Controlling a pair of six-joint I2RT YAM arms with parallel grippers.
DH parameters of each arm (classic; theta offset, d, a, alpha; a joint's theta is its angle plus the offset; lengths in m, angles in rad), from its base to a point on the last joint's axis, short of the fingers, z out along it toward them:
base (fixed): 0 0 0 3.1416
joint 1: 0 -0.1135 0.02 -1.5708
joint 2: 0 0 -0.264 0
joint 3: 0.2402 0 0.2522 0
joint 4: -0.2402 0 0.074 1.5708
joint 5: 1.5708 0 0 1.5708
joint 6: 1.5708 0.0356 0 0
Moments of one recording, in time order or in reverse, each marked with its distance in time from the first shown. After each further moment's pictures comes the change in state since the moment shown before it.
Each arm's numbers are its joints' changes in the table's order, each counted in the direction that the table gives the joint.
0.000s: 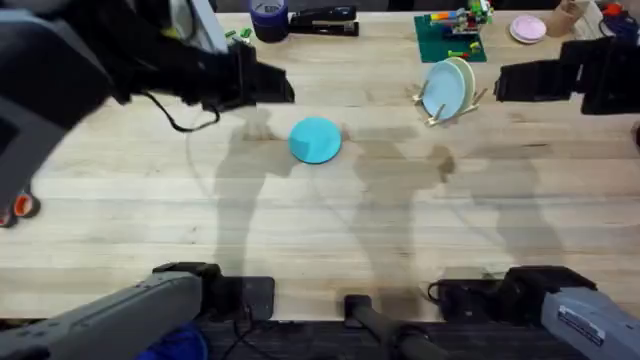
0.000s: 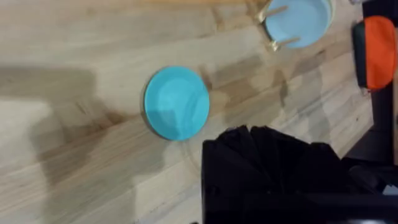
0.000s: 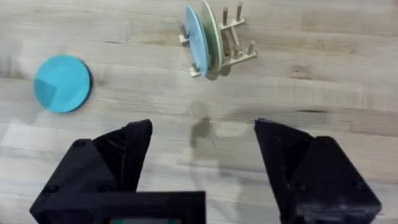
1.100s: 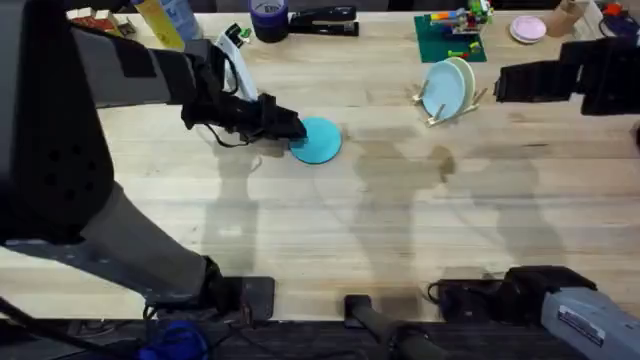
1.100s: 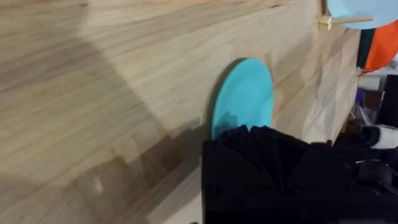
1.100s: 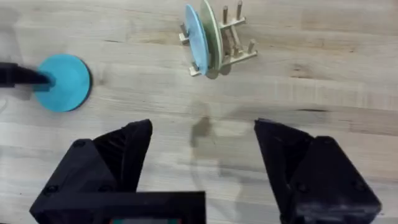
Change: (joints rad) left arm -0.042 -0.507 -0.110 0.303 0.183 0.113; right arm 0.000 0.000 0.000 -0.004 0.000 0.000
